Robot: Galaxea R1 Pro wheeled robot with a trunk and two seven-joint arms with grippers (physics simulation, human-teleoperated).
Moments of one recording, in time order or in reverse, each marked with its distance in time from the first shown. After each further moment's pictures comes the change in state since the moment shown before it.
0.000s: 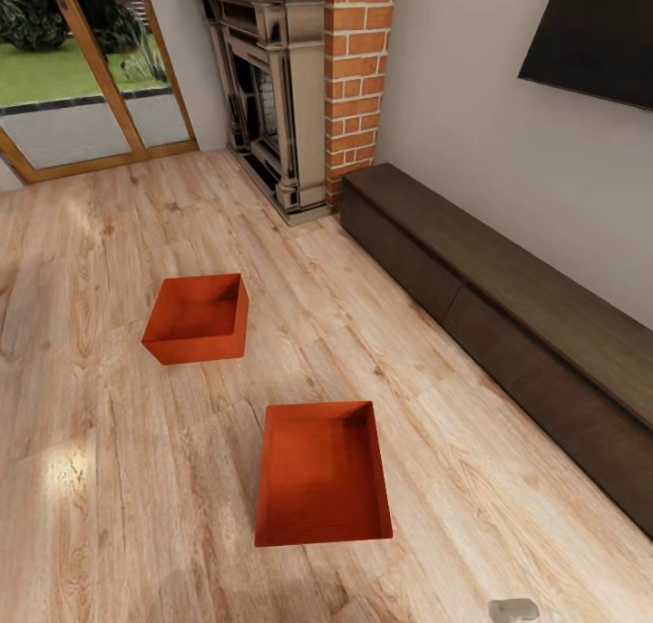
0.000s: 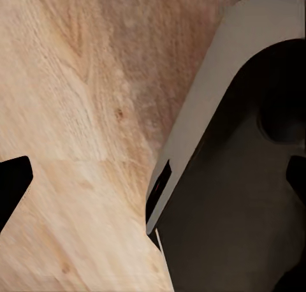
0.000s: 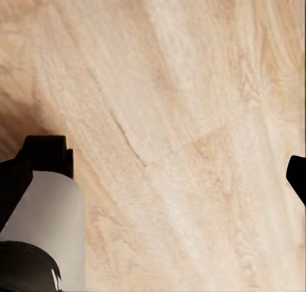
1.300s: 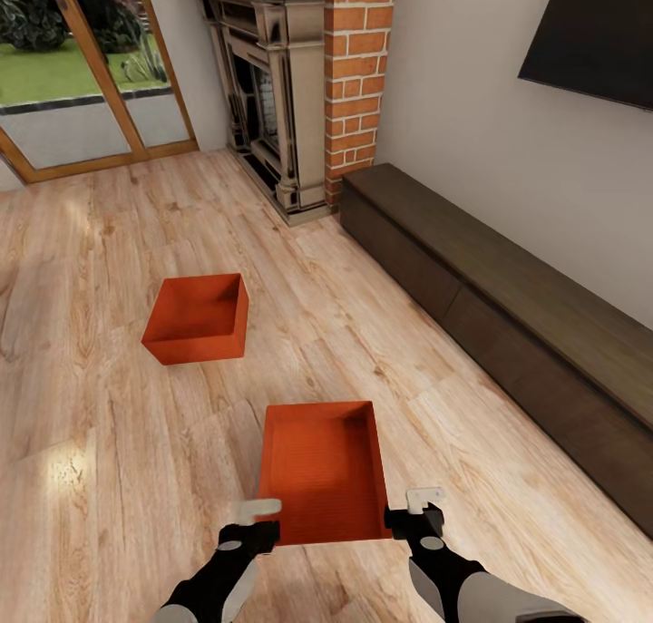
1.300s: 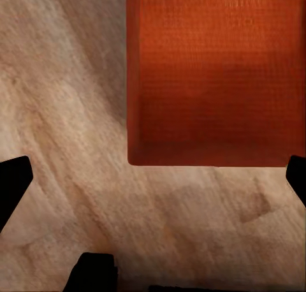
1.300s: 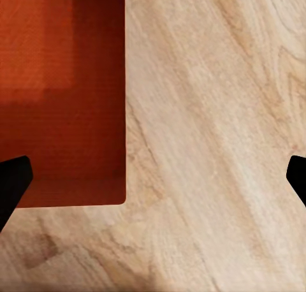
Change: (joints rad) left arm -0.365 -0.245 -0.013 -0.026 -0.355 -0.133 0.015; right arm -0.330 0.203 0.003 0.179 0.025 -0.171 -0.028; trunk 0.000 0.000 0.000
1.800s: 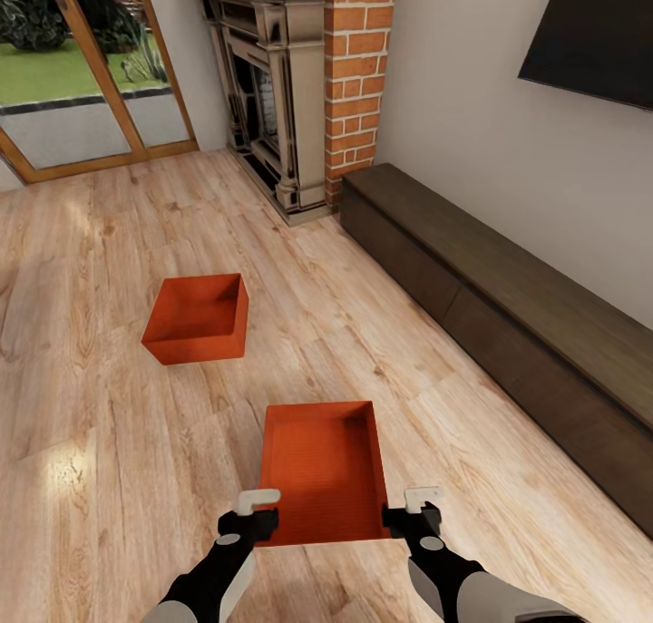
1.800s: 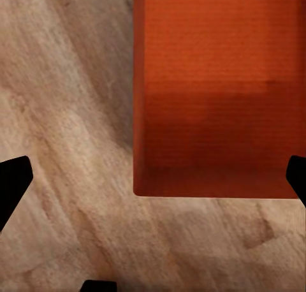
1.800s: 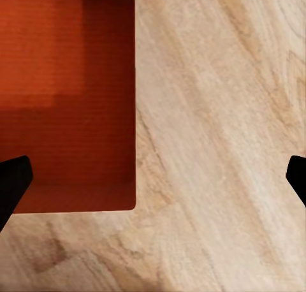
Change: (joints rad) left arm 0.001 0.006 0.001 -0.040 -0.012 -0.030 -0.002; right arm 0.000 0.002 -0.001 0.000 -0.006 -0.018 0.022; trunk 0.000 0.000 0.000
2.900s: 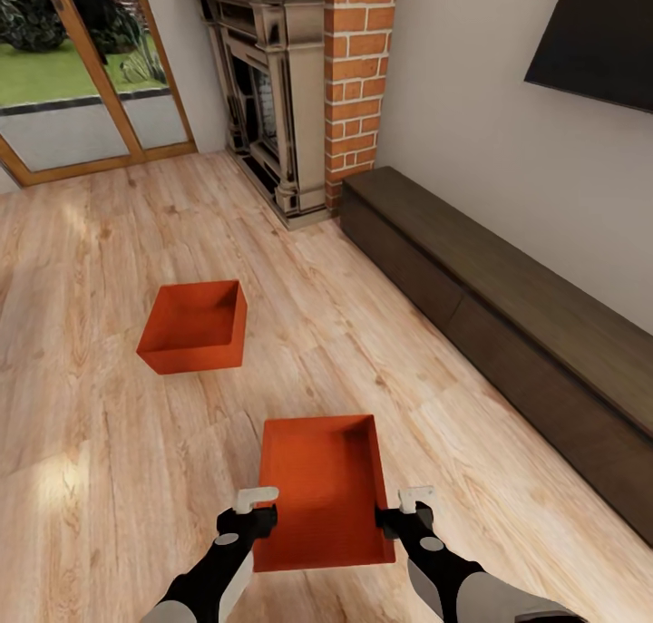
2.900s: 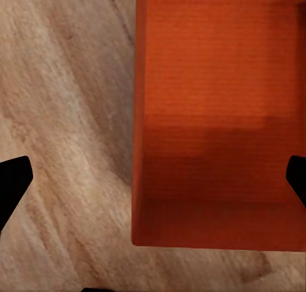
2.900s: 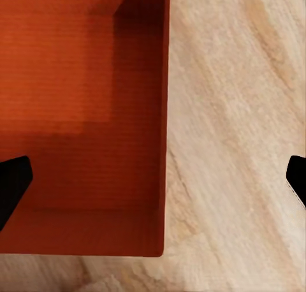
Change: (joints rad) left arm 0.000 0.001 0.005 -0.003 0.007 -0.023 0.001; right arm 0.000 0.001 -0.001 0.001 -0.006 -0.012 0.090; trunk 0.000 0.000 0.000
